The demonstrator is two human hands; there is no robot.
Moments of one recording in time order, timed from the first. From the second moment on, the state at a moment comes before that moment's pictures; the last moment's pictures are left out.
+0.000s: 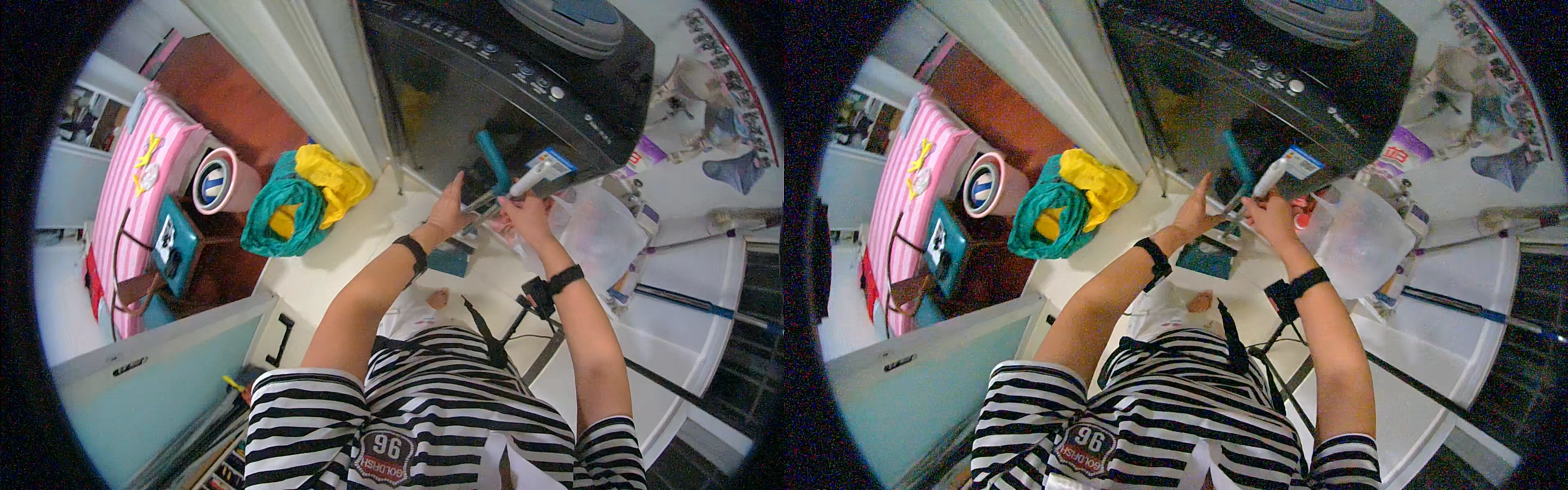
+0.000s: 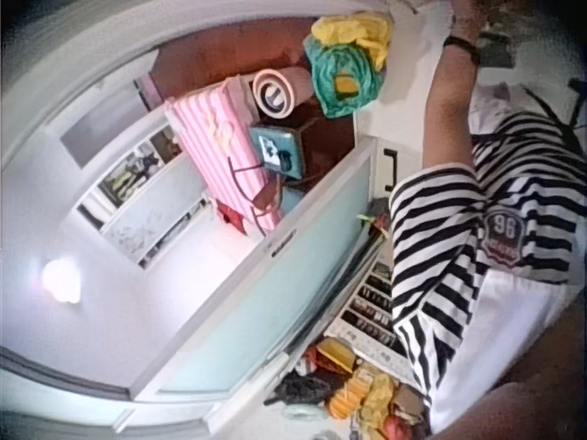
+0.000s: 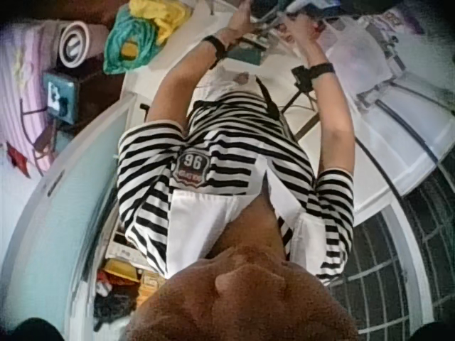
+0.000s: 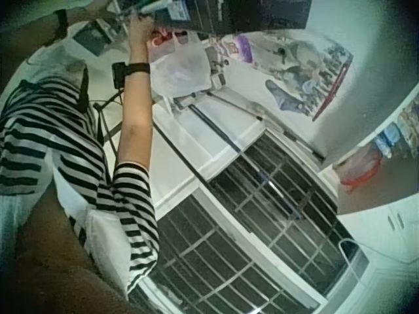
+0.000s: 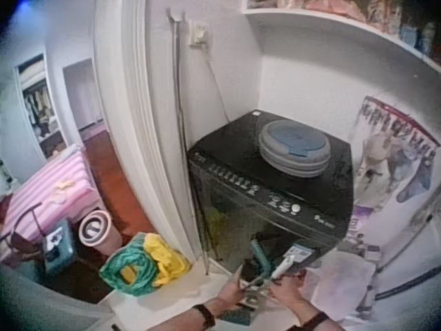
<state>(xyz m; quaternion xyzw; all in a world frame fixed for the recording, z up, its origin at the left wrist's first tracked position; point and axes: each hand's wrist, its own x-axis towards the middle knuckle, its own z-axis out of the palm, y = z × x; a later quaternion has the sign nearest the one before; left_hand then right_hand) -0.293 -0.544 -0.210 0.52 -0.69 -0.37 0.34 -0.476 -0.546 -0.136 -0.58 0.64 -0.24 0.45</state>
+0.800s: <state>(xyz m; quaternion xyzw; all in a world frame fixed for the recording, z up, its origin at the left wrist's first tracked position) 0.067 -0.503 -0.209 0.69 -0.44 -0.43 0.38 -0.288 -0.482 -0.274 -0.46 0.56 -0.08 0.69</state>
